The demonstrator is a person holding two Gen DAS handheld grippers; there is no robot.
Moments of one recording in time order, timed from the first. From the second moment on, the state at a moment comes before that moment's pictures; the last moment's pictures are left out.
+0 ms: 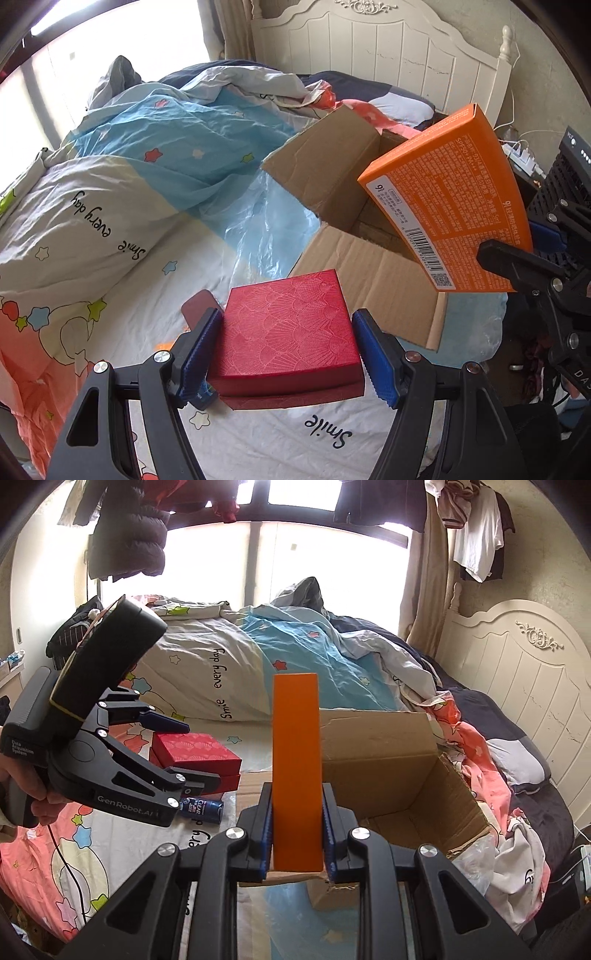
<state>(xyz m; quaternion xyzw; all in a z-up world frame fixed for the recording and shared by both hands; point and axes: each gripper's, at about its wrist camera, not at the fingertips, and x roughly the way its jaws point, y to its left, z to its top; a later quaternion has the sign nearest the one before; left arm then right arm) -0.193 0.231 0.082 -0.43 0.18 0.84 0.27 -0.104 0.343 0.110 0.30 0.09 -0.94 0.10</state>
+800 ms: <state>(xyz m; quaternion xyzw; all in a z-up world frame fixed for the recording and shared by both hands) -0.208 0.332 0.077 -0.41 0.19 0.83 0.33 -0.122 0.412 0.085 0.32 0.06 -0.94 0.04</state>
